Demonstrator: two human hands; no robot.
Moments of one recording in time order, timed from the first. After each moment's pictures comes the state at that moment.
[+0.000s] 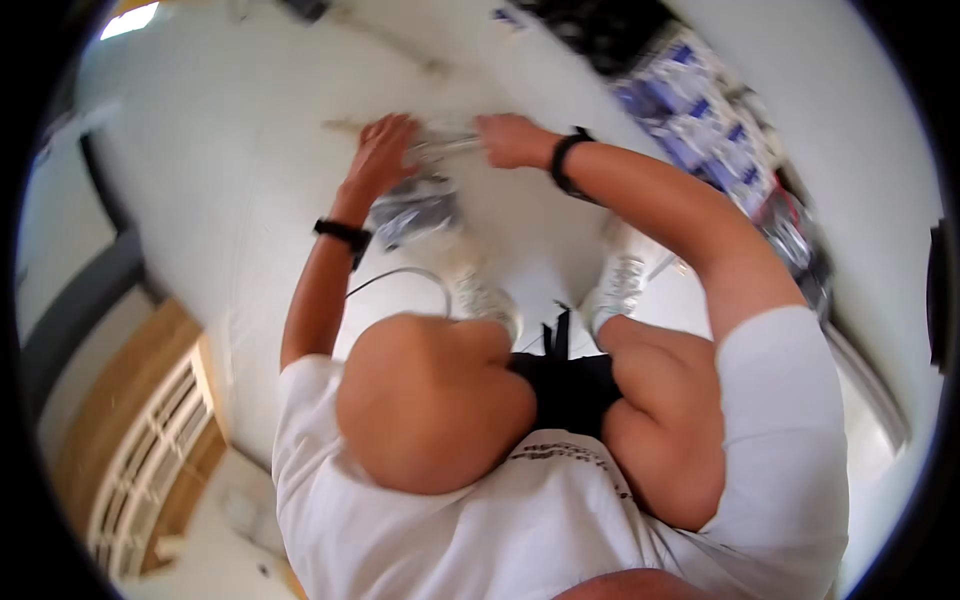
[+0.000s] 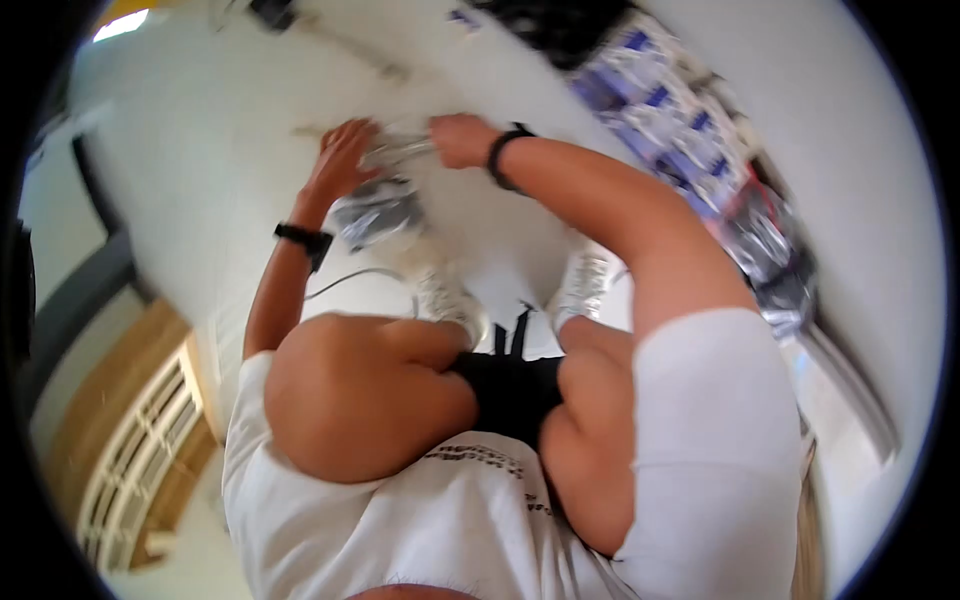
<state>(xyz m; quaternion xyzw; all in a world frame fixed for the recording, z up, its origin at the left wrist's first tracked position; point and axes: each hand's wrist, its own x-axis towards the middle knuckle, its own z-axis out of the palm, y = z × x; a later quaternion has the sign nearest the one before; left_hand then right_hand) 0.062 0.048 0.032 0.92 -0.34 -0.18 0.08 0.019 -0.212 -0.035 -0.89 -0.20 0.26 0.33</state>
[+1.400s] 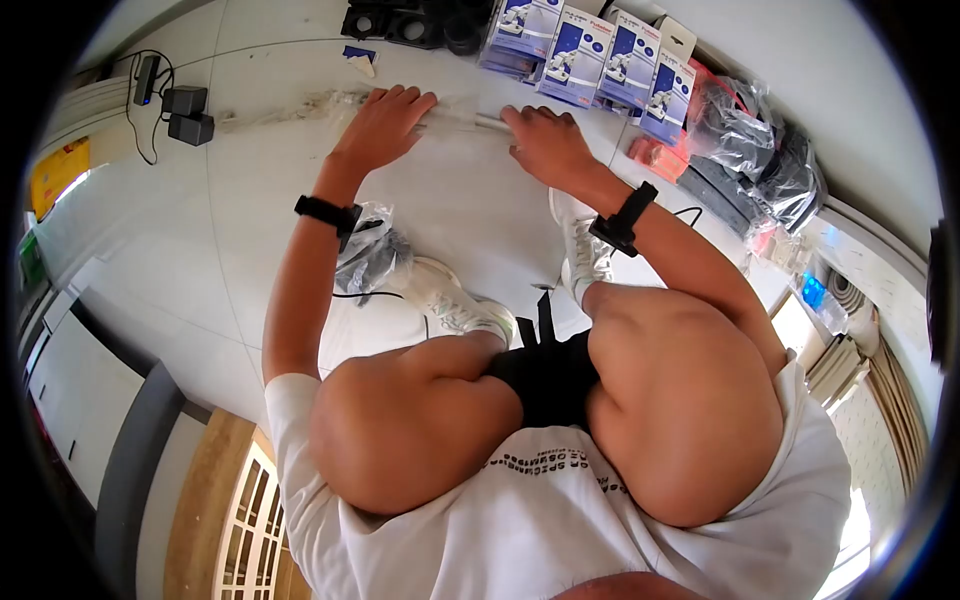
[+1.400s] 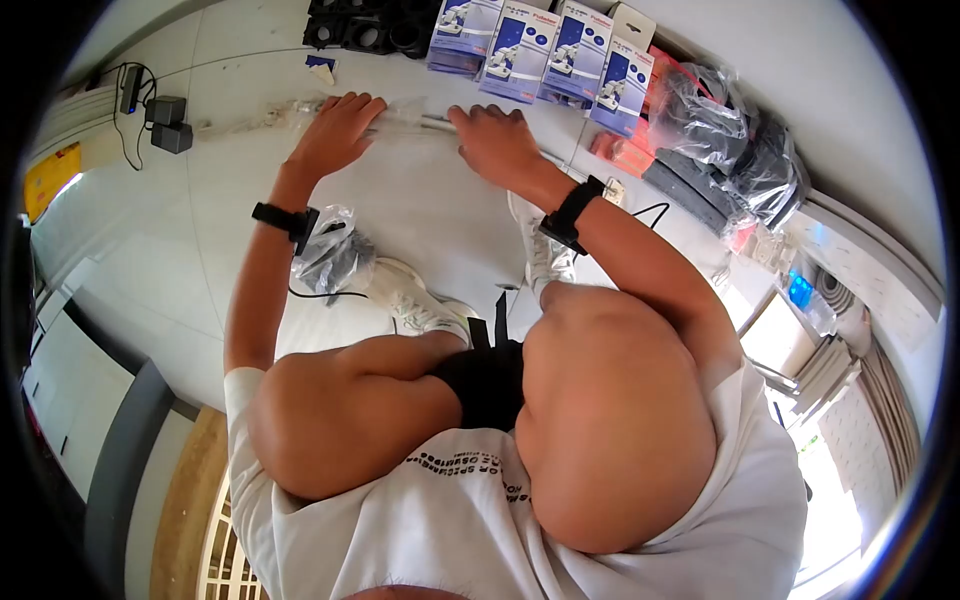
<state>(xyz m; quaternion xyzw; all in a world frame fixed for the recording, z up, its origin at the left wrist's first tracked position) 0.104 -0.157 0.041 0.75 -0.61 -0.22 0.09 -0.101 -0.344 0.051 -0.95 0.10 0.17 0.24</state>
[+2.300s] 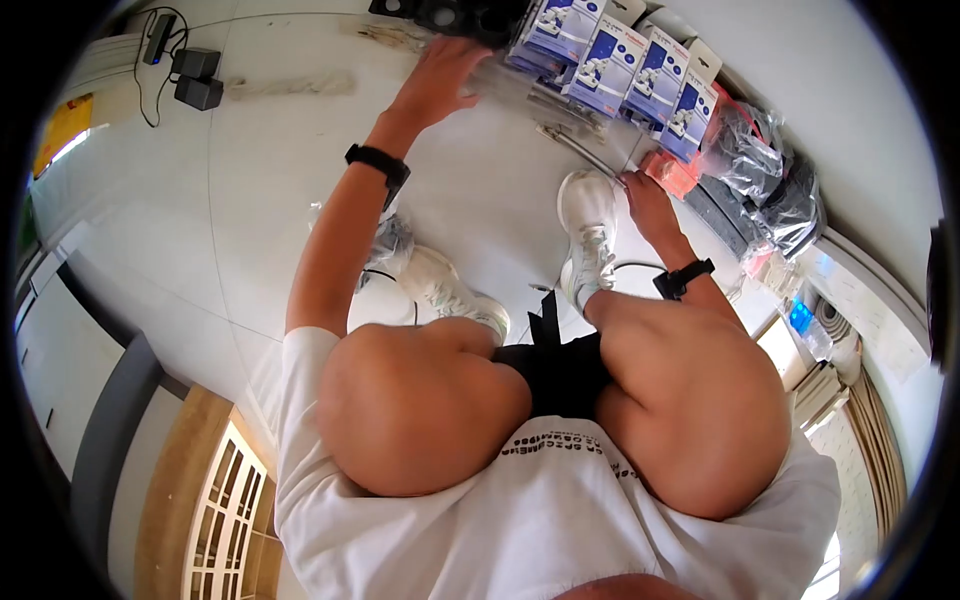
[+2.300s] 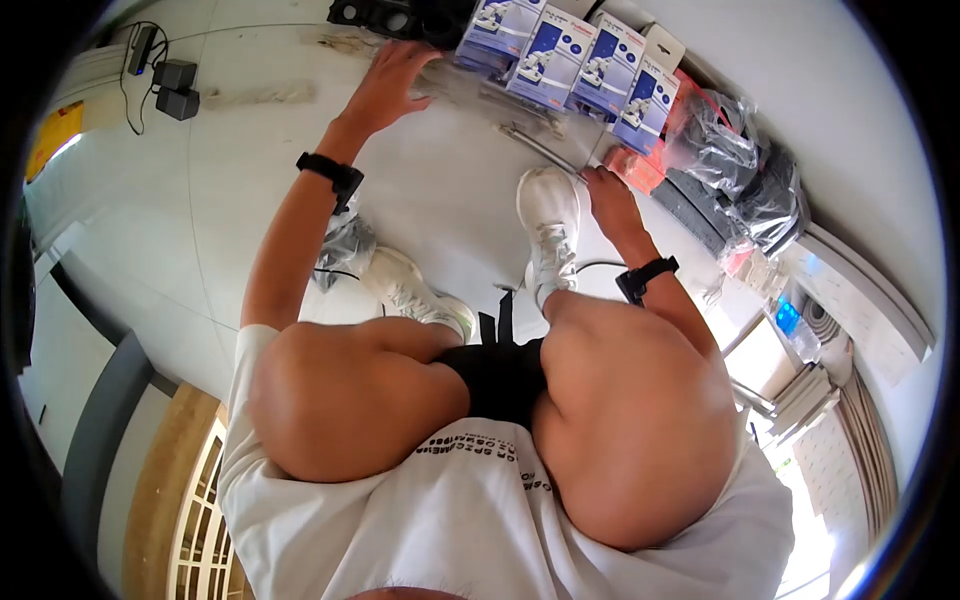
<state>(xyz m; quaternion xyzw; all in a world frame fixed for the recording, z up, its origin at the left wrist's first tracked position) 0.102 -0.198 -0.010 0.78 -0.56 -0.15 0.23 -0.261 -0.415 0.006 -0.94 0.18 0.18 0.24</state>
